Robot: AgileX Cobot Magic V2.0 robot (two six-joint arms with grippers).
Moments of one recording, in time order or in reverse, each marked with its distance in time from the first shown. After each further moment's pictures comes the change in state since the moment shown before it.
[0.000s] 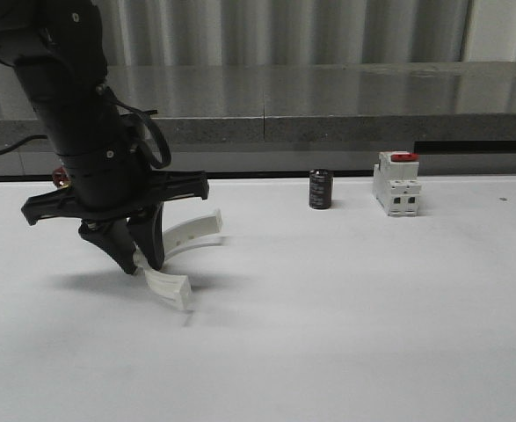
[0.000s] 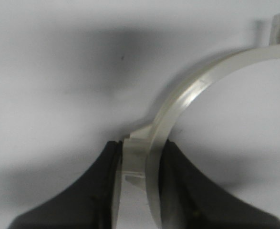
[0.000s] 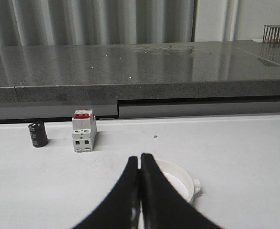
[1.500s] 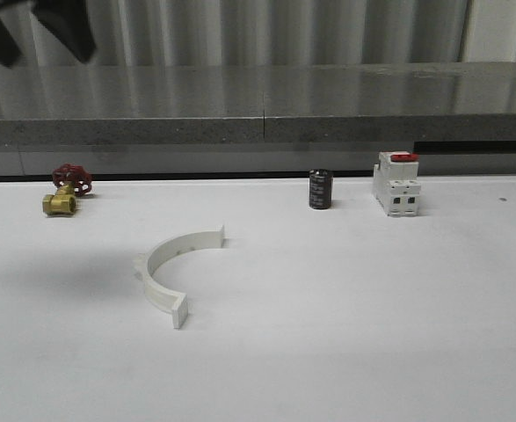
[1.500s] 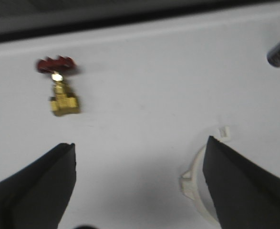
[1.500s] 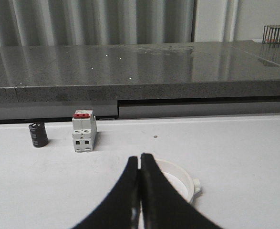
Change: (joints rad) left arm 0.191 -0.497 0.010 0.123 0.024 0.249; right arm 0.000 0.000 0.000 0.000 0.000 0.000
